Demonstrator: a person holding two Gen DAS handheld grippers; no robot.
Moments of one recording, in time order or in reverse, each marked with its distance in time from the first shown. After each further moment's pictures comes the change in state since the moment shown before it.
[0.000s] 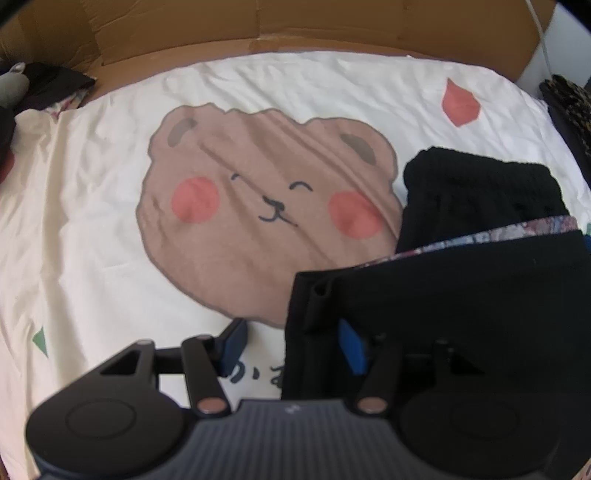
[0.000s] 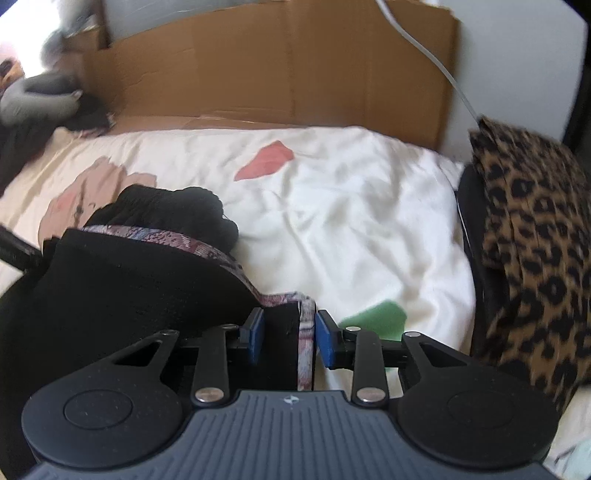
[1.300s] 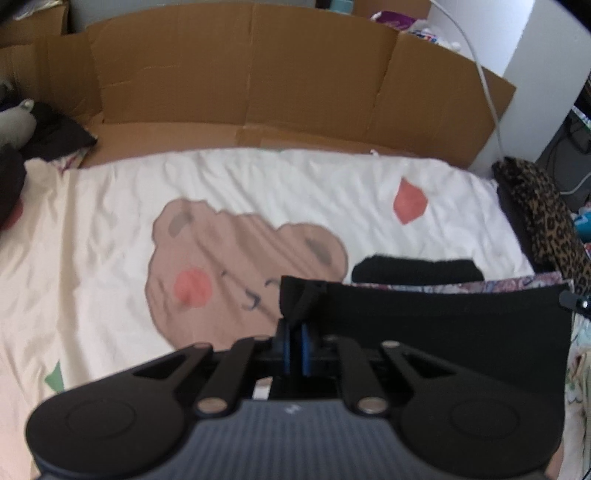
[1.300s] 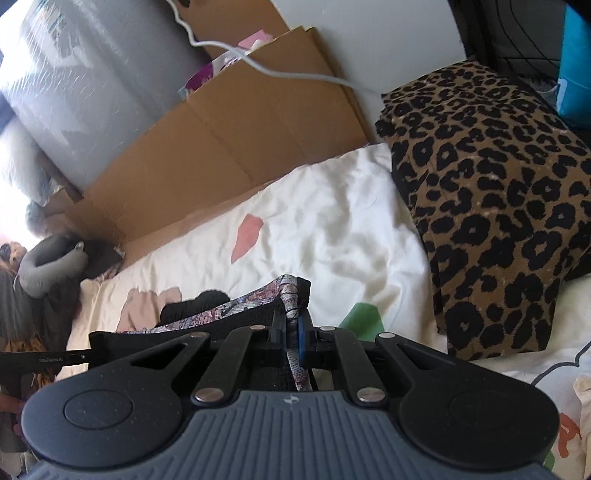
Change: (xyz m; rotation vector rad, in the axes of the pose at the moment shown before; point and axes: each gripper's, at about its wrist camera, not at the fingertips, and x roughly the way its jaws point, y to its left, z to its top) left arm -0.067 0.005 0.026 -0.037 -0.215 -0.133; right arm -0.066 -0.073 -0.001 0.567 -0.106 0.153
